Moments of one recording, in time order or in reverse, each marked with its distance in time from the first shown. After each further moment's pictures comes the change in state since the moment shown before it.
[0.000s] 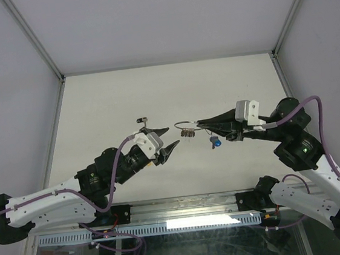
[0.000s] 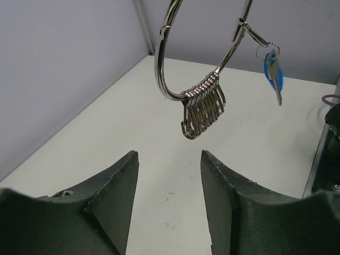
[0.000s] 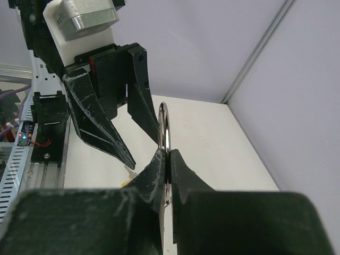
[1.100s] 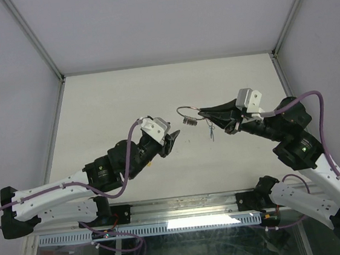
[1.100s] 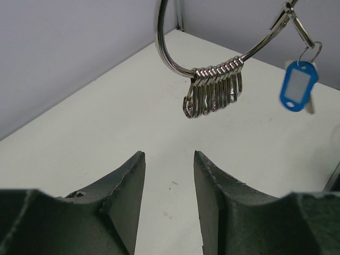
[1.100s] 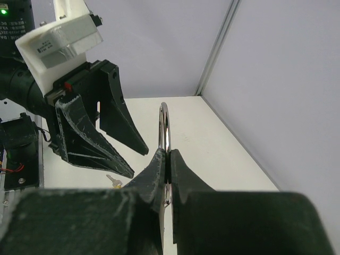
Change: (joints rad) left arm -0.003 0.136 0.117 -0.057 -0.199 -0.132; right arm 0.000 0.004 0.004 0.047 0.192 0.074
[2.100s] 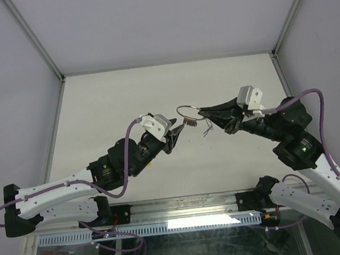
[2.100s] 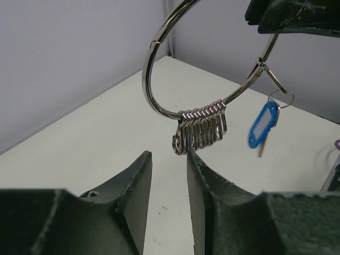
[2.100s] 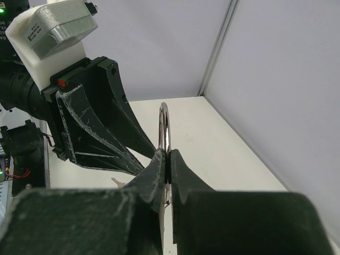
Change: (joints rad) left arm -0.002 0.049 0.016 0.127 0.032 0.008; right arm 0.000 0.000 0.000 0.007 0.010 0.043
